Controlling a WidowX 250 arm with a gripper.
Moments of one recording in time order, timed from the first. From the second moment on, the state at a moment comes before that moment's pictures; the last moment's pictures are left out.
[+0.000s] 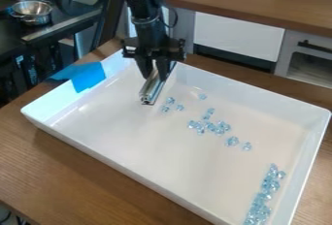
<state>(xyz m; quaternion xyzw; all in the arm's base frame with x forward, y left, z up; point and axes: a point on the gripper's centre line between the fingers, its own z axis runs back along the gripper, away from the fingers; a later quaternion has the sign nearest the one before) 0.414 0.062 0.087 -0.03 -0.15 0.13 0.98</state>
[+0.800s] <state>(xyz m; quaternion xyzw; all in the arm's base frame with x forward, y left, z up) 0.401 0.074 0.054 0.03 -0.13 0.13 0.98</state>
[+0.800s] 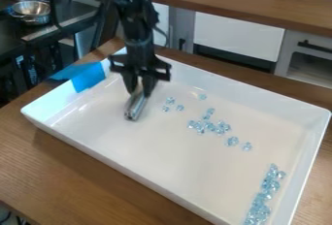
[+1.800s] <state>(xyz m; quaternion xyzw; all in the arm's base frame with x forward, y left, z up) 0.400 0.011 0.049 0.01 -0.10 0.11 0.99</state>
